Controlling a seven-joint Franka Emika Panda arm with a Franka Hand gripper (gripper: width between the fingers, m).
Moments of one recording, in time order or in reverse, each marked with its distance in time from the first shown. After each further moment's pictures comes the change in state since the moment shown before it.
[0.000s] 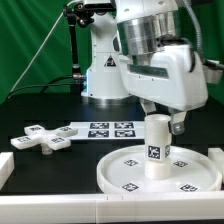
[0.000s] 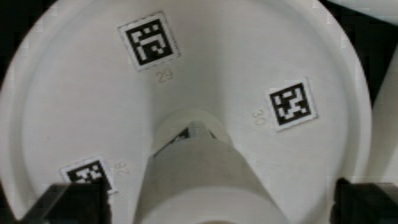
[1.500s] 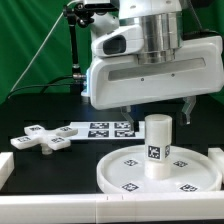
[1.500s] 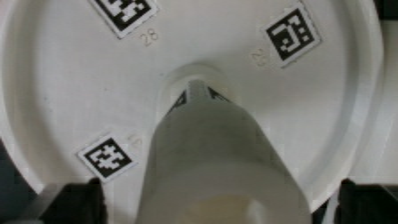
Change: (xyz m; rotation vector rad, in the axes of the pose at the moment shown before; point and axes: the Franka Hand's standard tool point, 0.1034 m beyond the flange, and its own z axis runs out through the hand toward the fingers) arm 0.005 -0.003 -0.004 -0.118 0.024 -1.450
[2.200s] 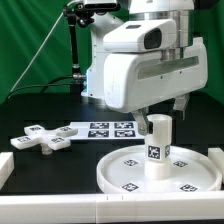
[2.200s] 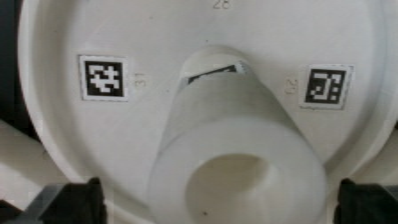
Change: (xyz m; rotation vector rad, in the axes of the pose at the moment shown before) arm 0.005 0.000 -0.001 -0.031 -0.024 -0.534
